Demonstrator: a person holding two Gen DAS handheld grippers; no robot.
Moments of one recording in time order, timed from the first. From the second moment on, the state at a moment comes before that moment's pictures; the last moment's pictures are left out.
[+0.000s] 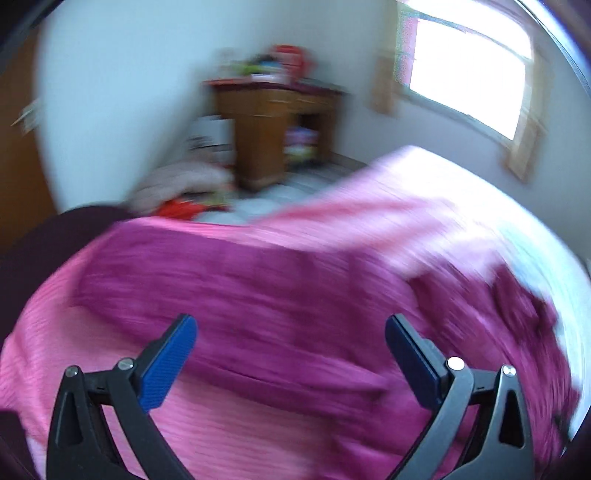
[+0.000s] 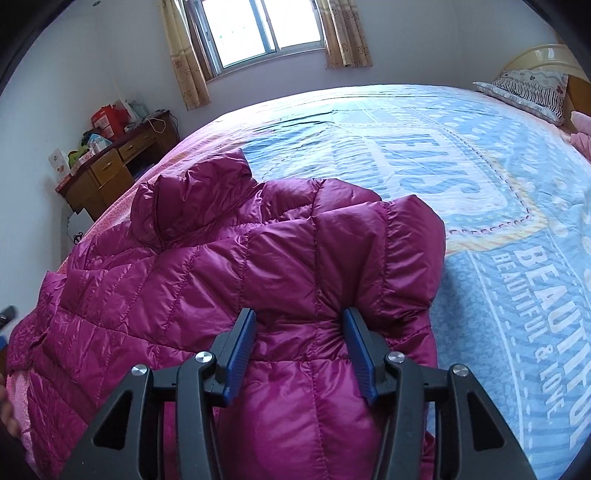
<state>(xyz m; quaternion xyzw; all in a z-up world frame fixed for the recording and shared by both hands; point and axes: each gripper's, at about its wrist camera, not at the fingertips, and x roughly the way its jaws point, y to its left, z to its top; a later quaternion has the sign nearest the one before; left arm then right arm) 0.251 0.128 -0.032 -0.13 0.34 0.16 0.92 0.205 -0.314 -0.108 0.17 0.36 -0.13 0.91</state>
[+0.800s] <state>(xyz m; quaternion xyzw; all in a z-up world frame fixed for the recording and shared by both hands) 0.277 0.278 -0.091 -0.28 0.37 0.26 0.85 0.211 -0.301 -0.108 0.14 0.36 -0.15 0.91</state>
